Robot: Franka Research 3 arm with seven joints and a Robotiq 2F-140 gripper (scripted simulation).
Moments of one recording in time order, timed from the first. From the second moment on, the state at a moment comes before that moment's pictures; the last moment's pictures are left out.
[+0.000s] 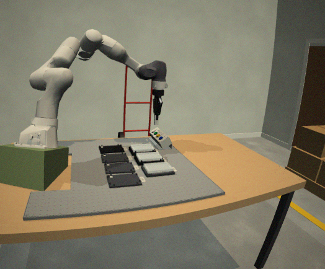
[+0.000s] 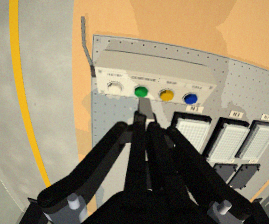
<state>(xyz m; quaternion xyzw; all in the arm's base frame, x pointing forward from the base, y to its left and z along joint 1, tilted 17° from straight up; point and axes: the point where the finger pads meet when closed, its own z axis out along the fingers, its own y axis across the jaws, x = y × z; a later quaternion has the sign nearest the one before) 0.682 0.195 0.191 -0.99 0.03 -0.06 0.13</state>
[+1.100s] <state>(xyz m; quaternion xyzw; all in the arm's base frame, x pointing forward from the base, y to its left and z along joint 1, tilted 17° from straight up) 0.682 0.201 0.178 -0.99 0.04 -0.06 0.13</state>
